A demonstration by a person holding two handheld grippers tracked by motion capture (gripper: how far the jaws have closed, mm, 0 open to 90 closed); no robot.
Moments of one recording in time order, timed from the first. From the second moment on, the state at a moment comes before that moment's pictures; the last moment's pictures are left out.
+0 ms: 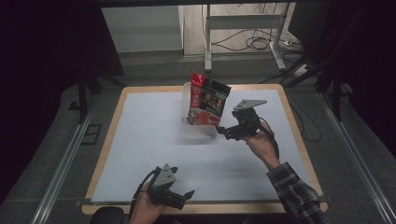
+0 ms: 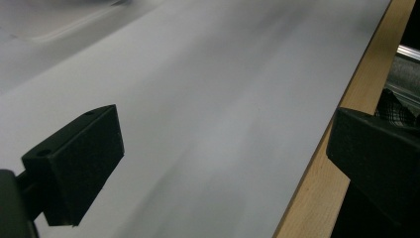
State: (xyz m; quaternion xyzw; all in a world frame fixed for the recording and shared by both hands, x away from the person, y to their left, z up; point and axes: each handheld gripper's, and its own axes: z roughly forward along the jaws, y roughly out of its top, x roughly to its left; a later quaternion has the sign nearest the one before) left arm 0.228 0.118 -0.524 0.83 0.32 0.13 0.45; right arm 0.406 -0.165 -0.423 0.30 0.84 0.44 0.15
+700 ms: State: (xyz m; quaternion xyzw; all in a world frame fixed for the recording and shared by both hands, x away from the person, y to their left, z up) left arm 0.227 0.117 -0.524 0.83 0.31 0.13 0.45; right arm 0.369 -0.189 -0.429 0.29 0.84 0.44 0.16
